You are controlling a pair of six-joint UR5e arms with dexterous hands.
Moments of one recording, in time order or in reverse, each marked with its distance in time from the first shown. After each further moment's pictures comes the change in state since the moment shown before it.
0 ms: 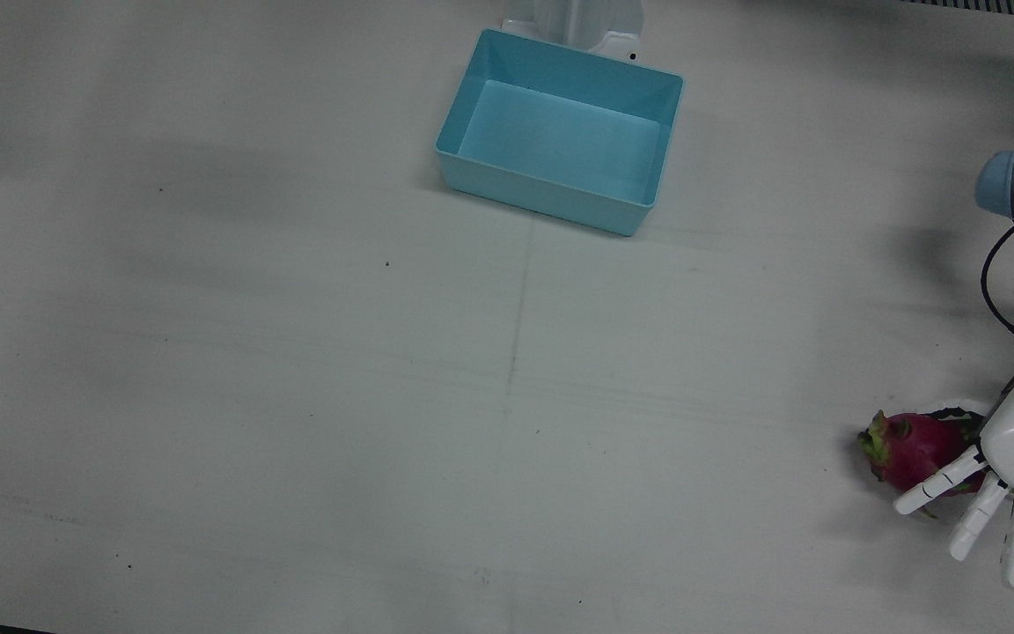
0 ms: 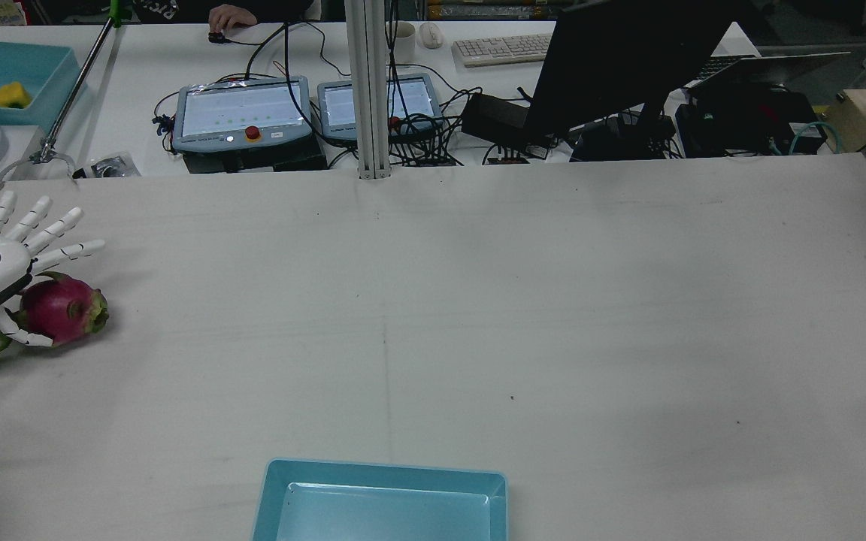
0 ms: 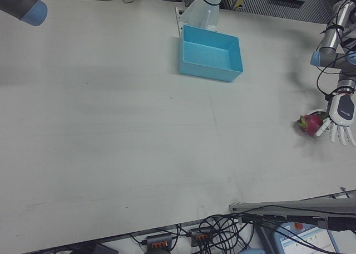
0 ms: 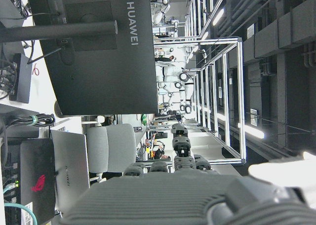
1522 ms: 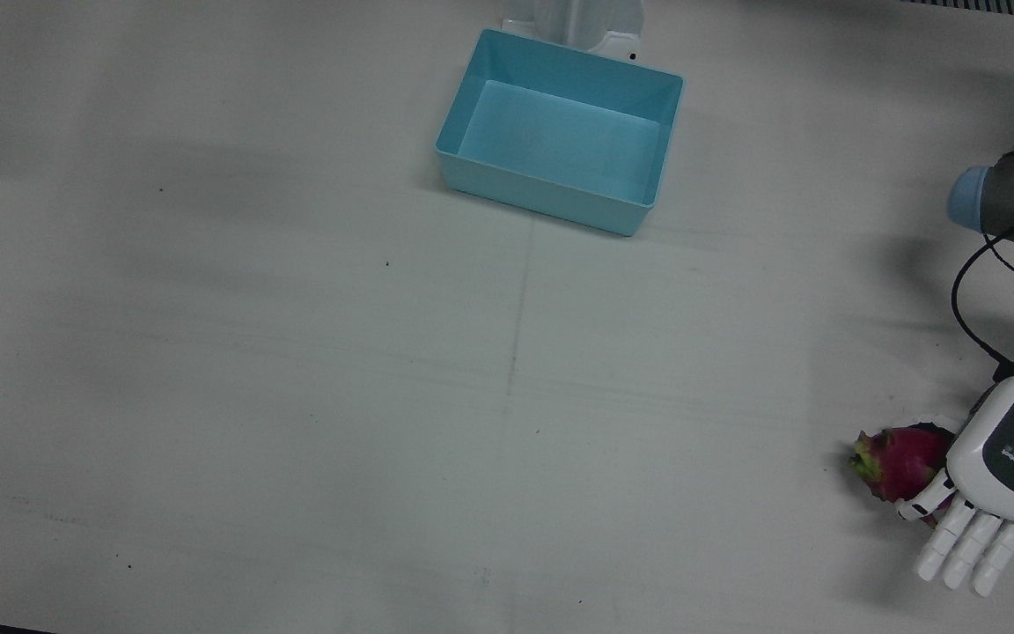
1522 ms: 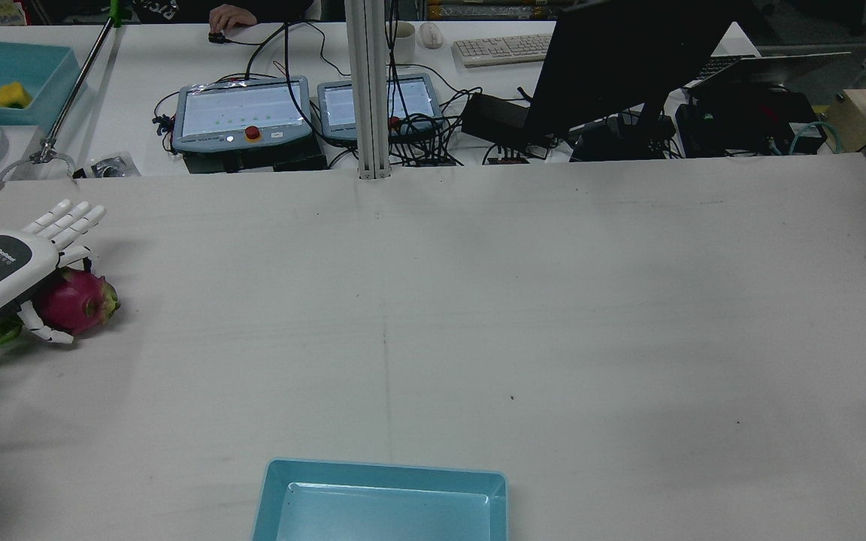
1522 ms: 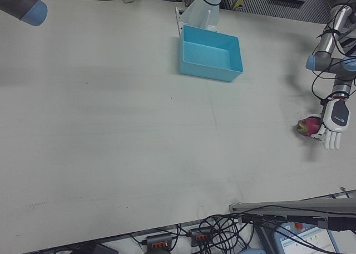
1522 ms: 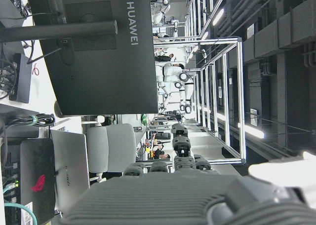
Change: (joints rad) left arm 0.029 -0.072 0.046 0.064 -0.030 0.035; right arm 0.000 0.000 0.000 0.000 0.000 0.000
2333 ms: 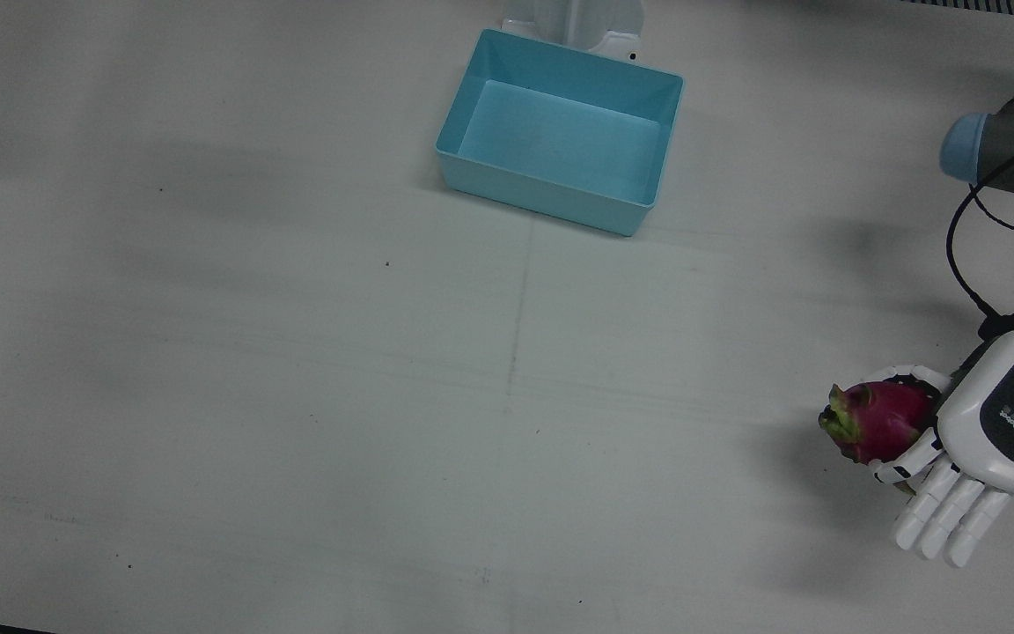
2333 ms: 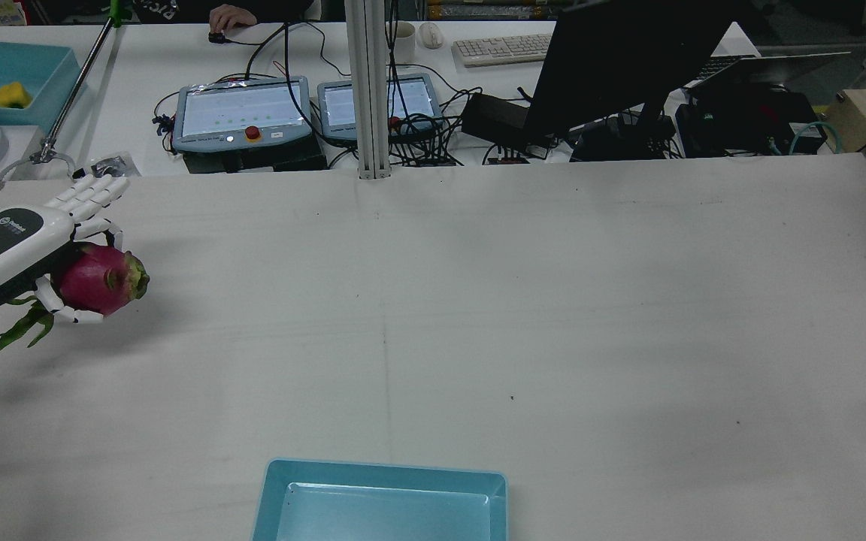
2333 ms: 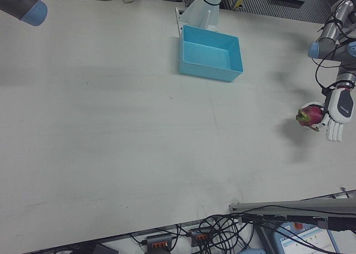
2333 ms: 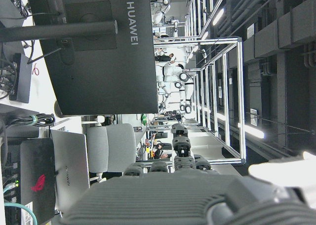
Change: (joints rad) left arm -0.003 0.008 -0.259 0.206 0.031 -0.207; right arm 0.000 0.000 0.000 0.000 0.000 0.000
